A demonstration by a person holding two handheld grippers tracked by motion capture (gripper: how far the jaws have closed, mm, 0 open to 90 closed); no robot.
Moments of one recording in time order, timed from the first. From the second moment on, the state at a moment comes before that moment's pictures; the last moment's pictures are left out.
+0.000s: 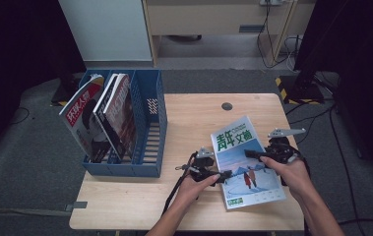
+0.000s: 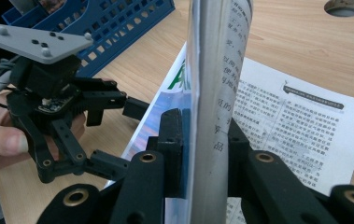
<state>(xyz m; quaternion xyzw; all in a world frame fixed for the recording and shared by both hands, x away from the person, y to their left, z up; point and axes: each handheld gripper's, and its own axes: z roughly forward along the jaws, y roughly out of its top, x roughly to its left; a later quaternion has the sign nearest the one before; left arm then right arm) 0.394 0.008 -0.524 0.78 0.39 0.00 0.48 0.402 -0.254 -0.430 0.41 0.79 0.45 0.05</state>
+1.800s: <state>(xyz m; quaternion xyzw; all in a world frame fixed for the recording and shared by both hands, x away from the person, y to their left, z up) 0.411 0.002 -0.517 0.79 0.41 0.01 0.46 0.416 -0.268 -0.483 0.43 0.82 0.36 0.12</state>
